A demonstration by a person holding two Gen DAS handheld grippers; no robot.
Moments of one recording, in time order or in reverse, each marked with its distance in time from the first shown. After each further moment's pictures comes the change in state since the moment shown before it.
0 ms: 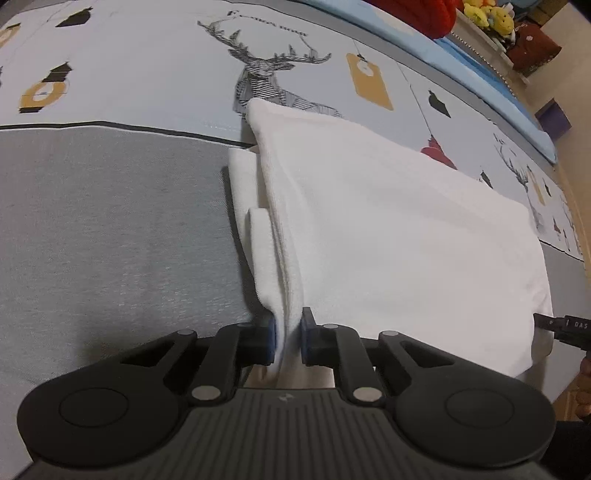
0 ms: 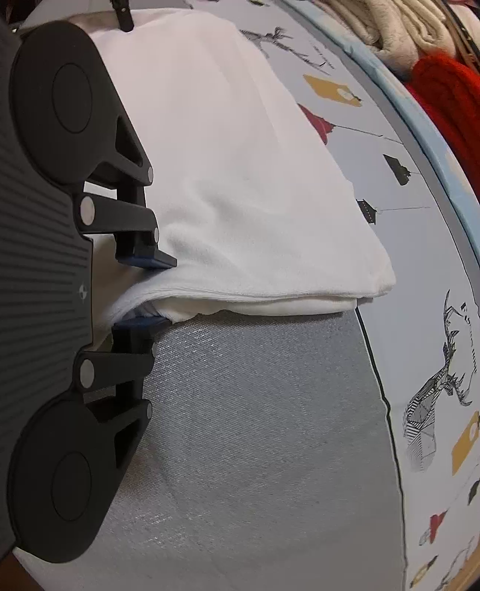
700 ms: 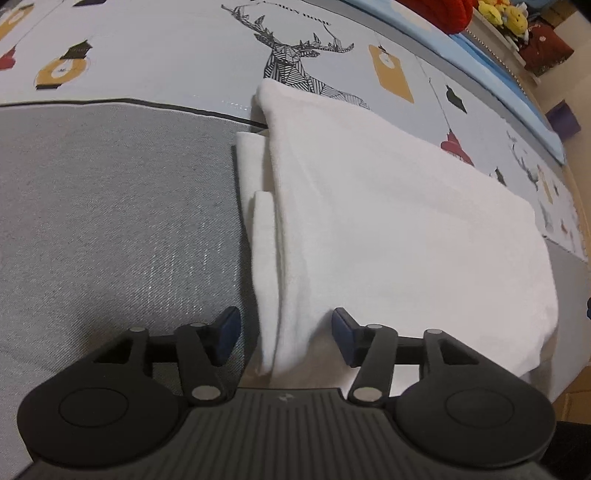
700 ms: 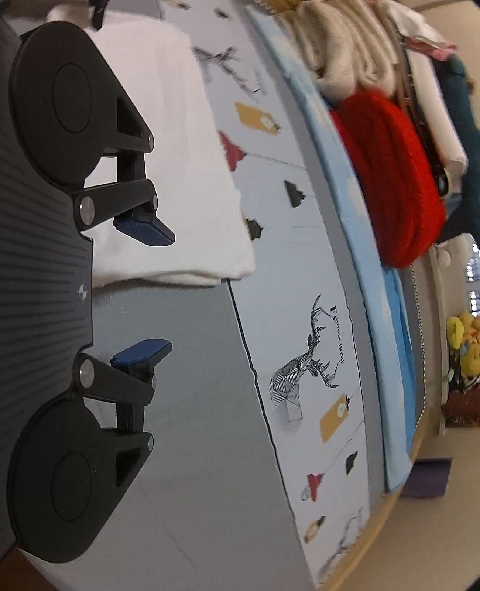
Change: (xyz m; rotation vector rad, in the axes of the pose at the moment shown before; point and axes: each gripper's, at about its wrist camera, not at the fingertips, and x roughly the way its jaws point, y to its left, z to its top) left arm 0.003 0.015 0.000 -0.017 0.039 0.019; right arm -0.090 0.005 -0.020 -0.106 -0.372 -0.051
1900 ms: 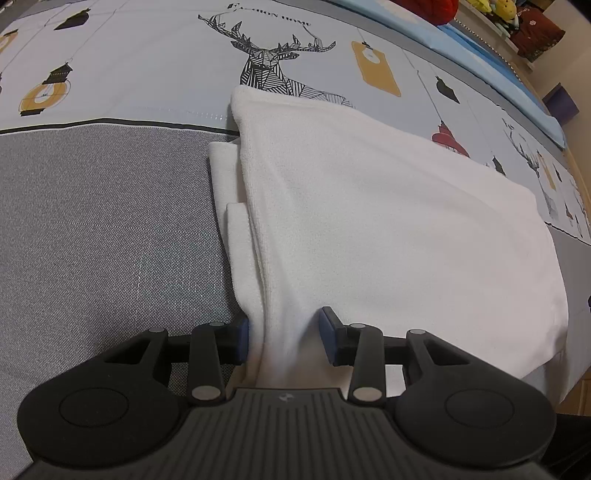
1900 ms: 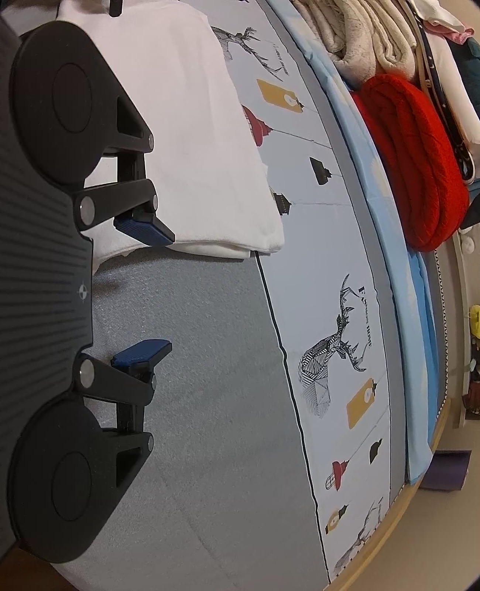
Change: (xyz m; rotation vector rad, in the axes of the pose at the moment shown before) left arm 0.005 -0.015 0.001 0.052 -0.017 0.018; right arm 0.013 -0.013 -0.011 -0.010 0.074 -0.052
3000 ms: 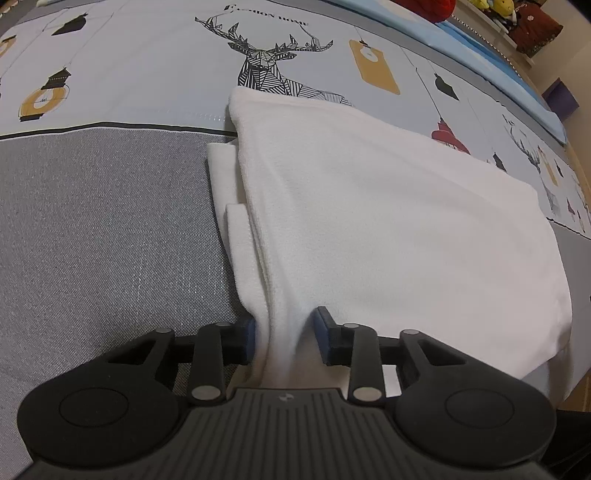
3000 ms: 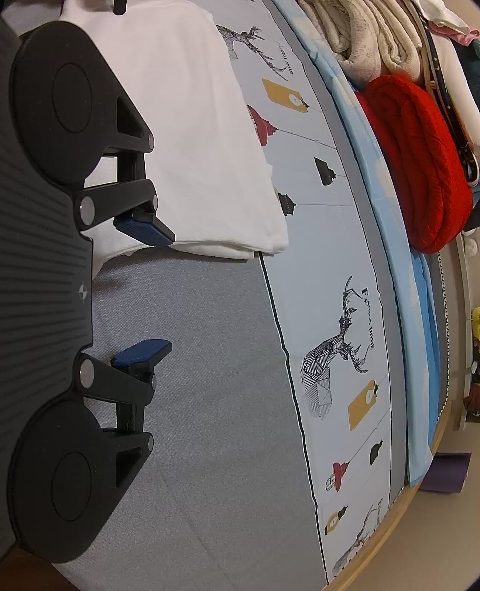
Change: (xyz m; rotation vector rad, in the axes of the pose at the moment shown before) left arm 0.000 -0.002 0.000 0.014 -0.001 0.008; right arm 0.001 0.002 -0.001 -0.009 0.009 -0.003
